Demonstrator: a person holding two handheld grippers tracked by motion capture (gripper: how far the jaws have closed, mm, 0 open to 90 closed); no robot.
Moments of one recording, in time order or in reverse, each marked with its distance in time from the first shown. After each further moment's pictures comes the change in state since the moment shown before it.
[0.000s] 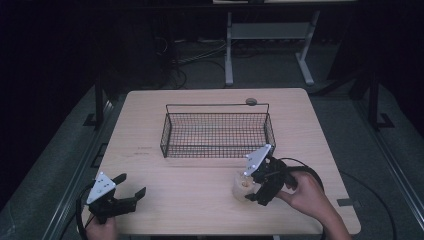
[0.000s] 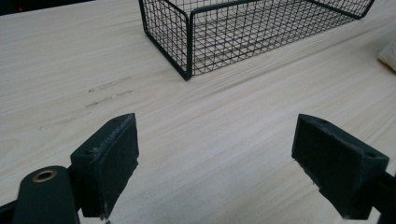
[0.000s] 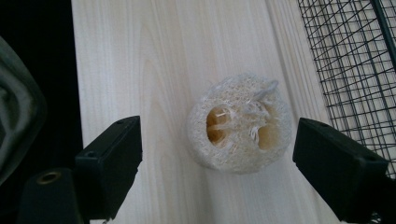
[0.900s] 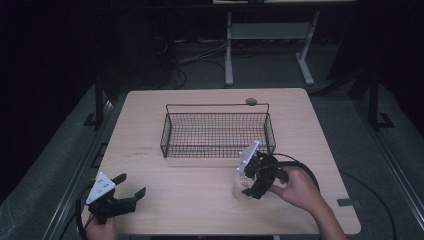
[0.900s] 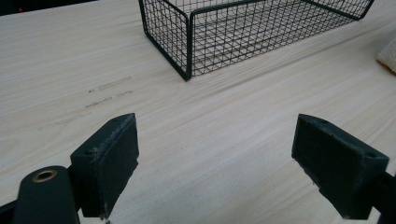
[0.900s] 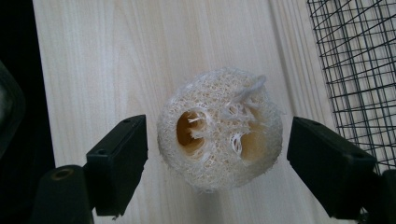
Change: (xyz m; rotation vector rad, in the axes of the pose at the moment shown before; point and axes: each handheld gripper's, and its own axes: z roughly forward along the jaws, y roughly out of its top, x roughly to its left) left arm 0.000 0.000 -0.001 -0.003 -0.004 -0.001; right arm -0.016 0.007 0.023 0.088 0.009 0.022
